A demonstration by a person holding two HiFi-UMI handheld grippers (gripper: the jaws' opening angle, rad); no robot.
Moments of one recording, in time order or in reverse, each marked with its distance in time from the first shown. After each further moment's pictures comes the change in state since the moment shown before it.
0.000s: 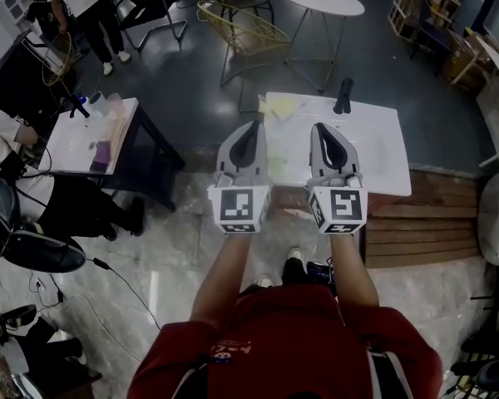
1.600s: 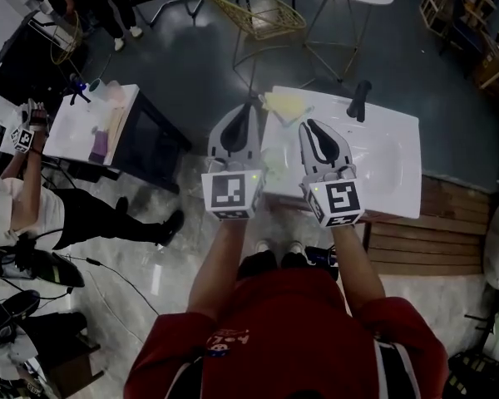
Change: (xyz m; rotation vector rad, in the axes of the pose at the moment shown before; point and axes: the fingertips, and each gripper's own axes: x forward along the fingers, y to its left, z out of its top) left arm 0.095 0.027 -0.046 0.037 0.077 0.121; right arm 0.081 -0.031 -0.086 0.102 0.080 0.238
